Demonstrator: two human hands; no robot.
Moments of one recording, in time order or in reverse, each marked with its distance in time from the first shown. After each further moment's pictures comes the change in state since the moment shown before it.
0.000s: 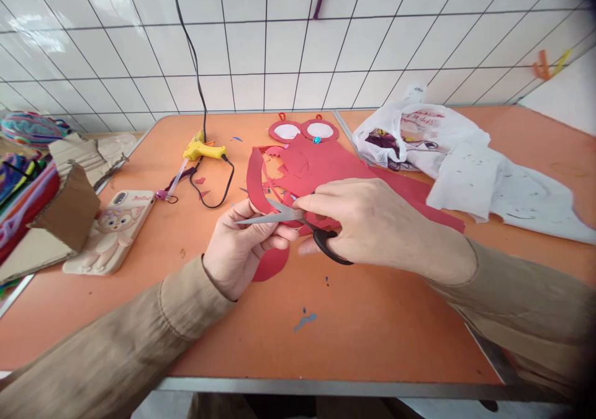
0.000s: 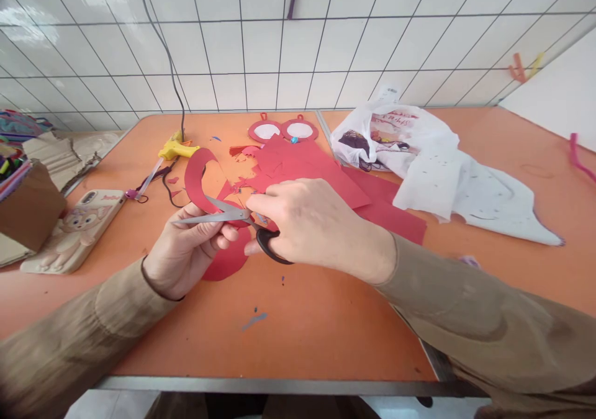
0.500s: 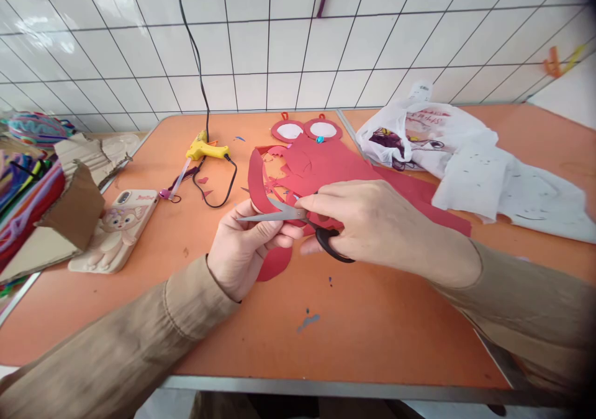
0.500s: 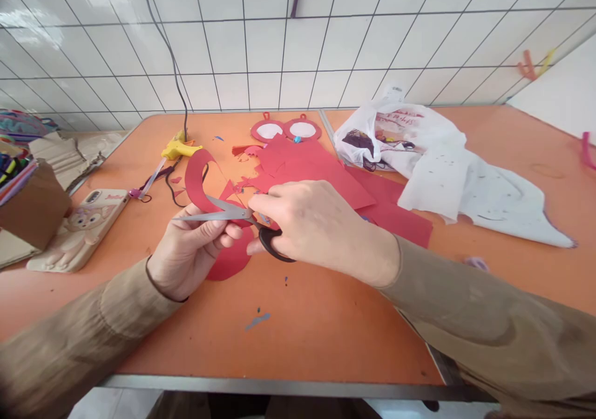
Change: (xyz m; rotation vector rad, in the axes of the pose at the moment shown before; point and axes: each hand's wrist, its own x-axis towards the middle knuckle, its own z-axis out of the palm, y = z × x) left_hand -0.001 -0.002 0.002 0.002 0.015 0.023; right_hand -0.001 0.000 0.002 -0.006 0.021 -0.018
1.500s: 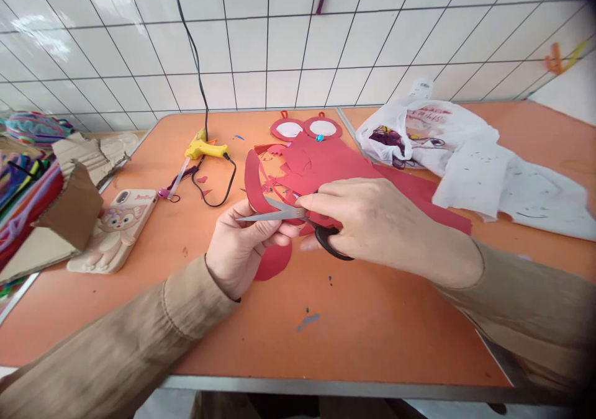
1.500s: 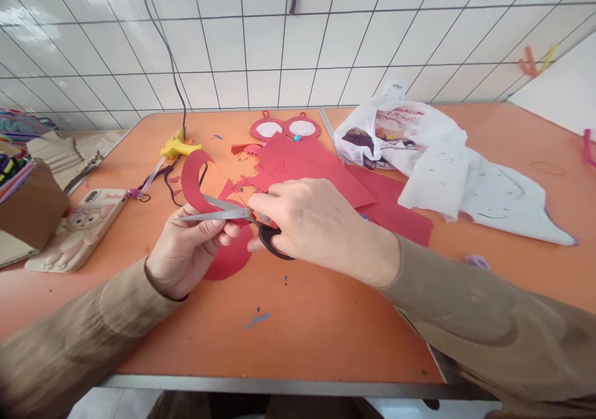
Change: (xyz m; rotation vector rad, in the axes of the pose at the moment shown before) left_hand 0.001 0.000 -0.002 0.039 0.028 -0.001; right_hand 0.000 0.000 0.001 -0.064 -0.014 0.016
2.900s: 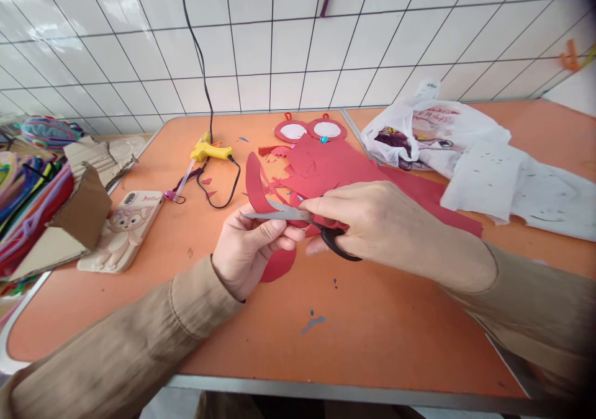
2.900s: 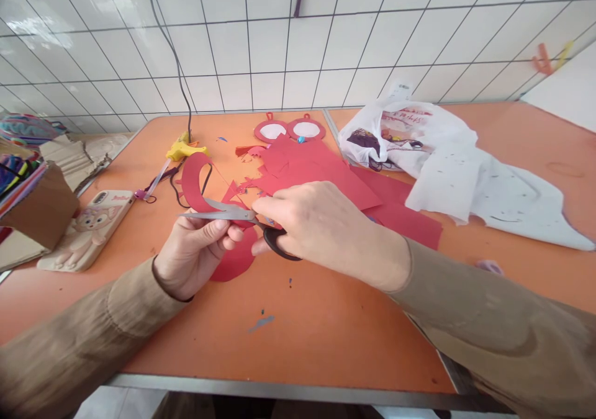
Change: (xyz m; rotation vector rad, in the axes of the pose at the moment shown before) left_hand 0.000 -0.001 0.000 -0.028 -0.060 0.009; right_hand -0.002 0.004 0.002 0.102 0.033 -0.066
